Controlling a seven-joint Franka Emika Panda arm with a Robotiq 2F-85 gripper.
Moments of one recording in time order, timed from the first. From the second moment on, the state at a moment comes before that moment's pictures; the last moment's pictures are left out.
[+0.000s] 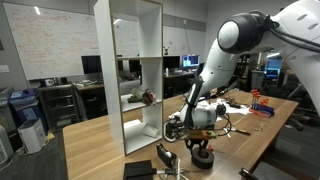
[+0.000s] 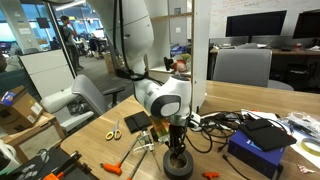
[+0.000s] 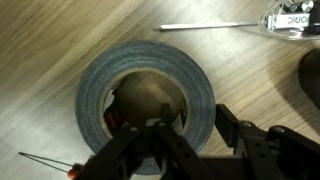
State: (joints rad) arm -0.17 0.71 -0.06 -2.17 0.21 2.77 0.22
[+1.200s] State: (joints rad) arm -0.07 0.20 -0.10 -2.15 0.15 2.16 0.26
